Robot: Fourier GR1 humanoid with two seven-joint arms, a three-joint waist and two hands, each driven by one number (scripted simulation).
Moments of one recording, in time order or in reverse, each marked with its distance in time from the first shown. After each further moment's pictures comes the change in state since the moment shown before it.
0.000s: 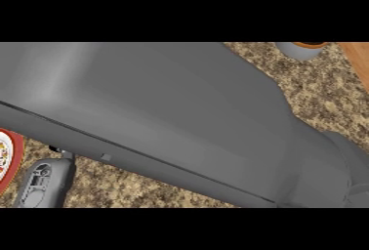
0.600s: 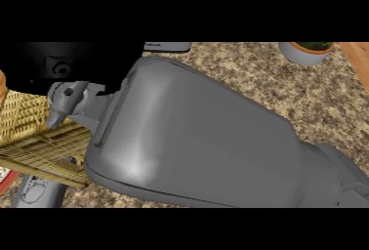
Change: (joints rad) left arm -0.033 0.015 0.004 0.059 0.001 -0.021 0.021; right arm 0.203 -0.005 0.058 -0.253 0.134 -0.053 0.017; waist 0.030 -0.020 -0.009
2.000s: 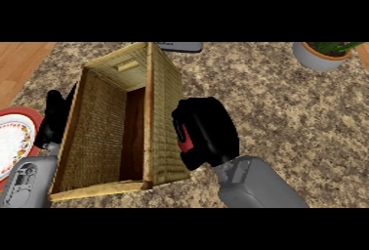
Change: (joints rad) left arm 0.025 0.032 0.012 -0.124 0.008 0.008 0.056; right arm 0.956 -0.024 0.107 -0.300 0.152 -0.123 -0.677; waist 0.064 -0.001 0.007
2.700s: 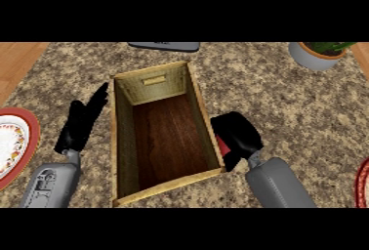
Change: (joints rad) left arm 0.037 -0.065 -0.083 -0.035 -0.019 0.004 -0.011; right arm 0.193 -0.024 -0.229 0.299 0.243 0.112 -0.599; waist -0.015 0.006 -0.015
